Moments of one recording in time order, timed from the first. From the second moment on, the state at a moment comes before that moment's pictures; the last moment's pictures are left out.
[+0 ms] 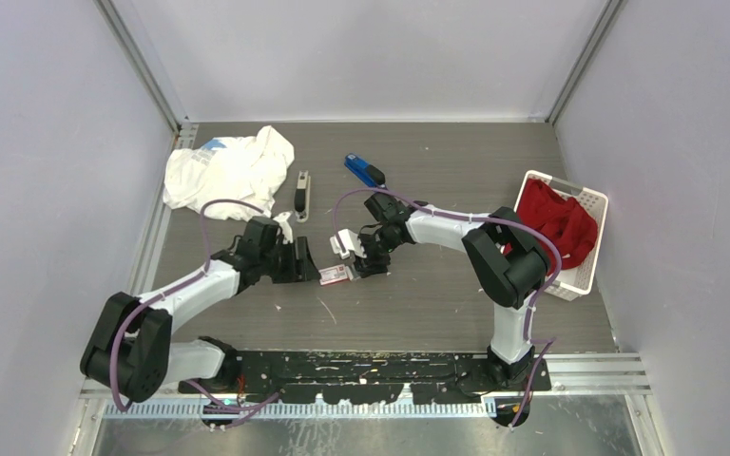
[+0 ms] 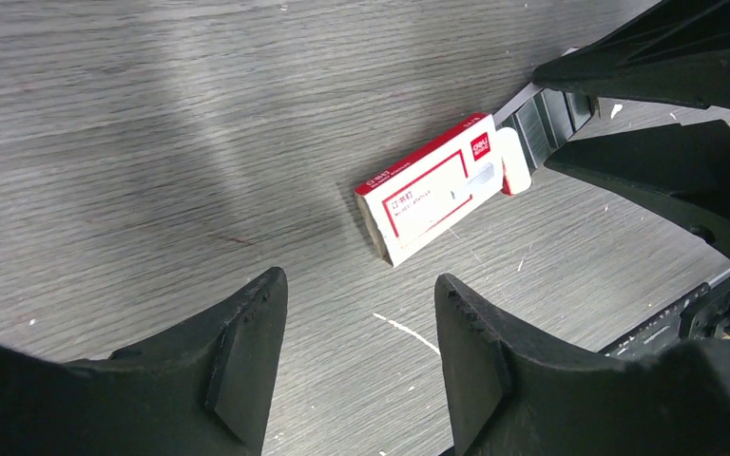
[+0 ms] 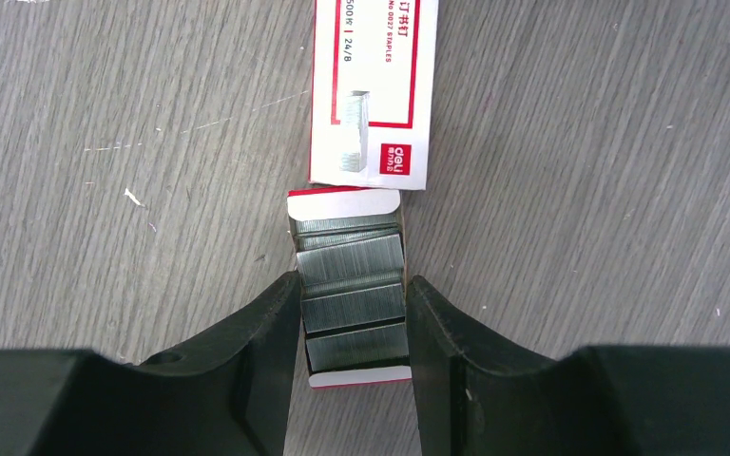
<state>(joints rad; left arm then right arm) -0.42 1.27 0.56 -0.18 0.29 -0.49 0.68 1.90 1.17 -0.44 -0.65 -1.11</state>
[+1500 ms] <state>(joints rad) -0.39 1.43 0.59 -0.06 0.38 -0.50 0.68 1.89 1.15 -0.38 -0.61 -0.94</state>
